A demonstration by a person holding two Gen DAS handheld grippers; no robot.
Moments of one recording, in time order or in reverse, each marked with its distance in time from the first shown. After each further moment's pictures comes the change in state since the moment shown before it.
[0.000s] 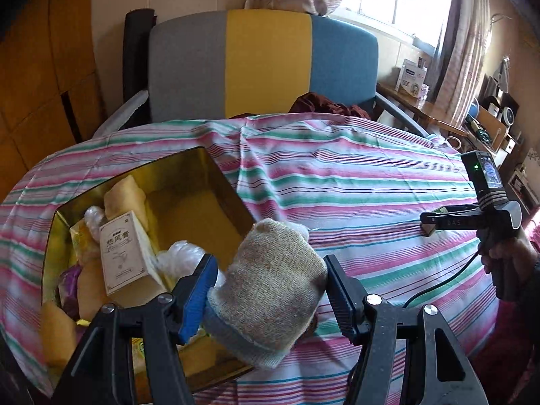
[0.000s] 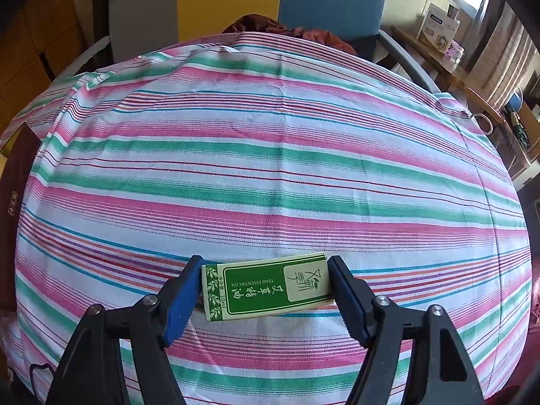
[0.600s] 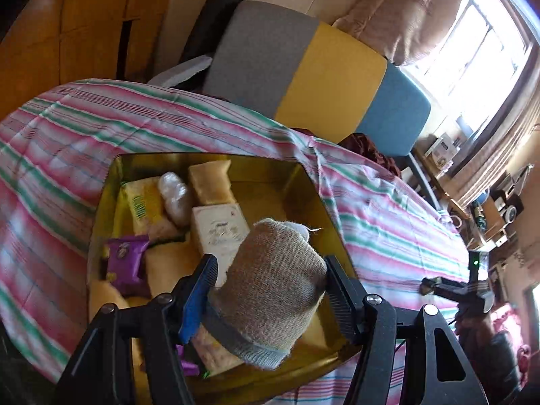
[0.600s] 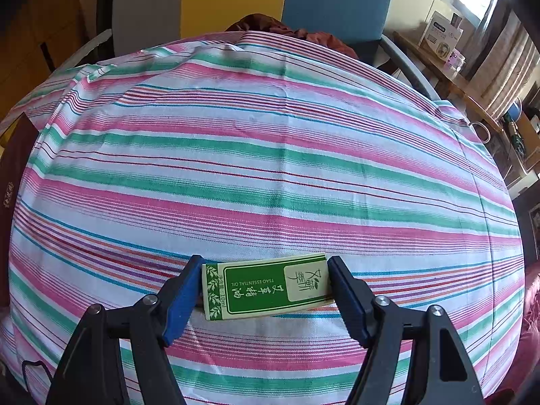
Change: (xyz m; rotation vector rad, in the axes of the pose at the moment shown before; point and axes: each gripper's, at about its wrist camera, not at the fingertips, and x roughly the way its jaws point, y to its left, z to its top) left arm -0.026 0.144 0.009 -0.373 -0.004 -0.085; right arm 0.001 0.004 0.001 -0.031 0.002 -0.027
